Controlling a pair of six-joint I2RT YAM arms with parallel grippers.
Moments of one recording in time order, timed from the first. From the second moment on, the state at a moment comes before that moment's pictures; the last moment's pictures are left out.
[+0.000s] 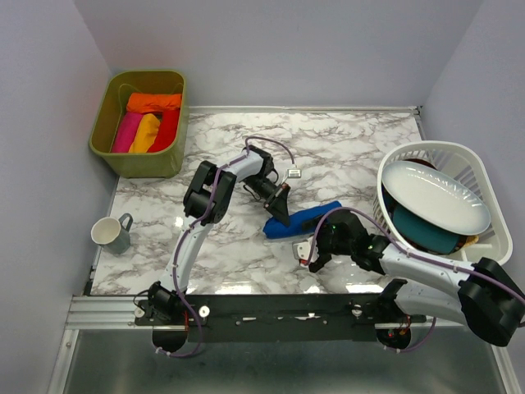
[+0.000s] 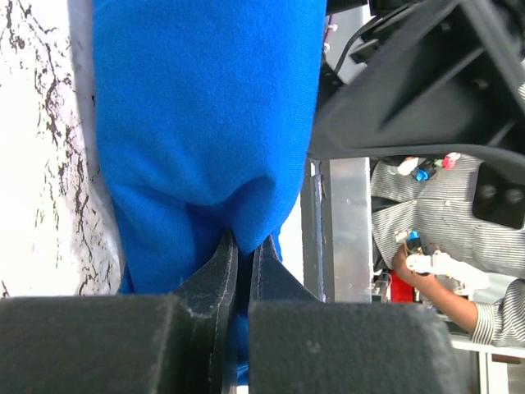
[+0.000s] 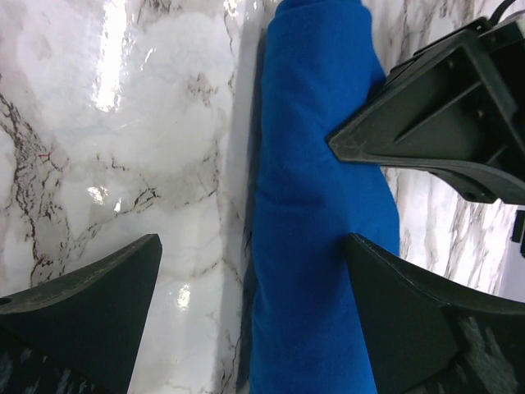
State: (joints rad) left arm -0.52 2.52 1.94 -1.39 1.32 0.80; right arm 0.77 1.11 0.38 0.03 -0.30 -1.16
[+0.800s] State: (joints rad) left arm -0.50 2.52 1.91 -1.39 1.33 0.71; right arm 0.58 1.16 0.57 -0.09 -0.26 -0.94
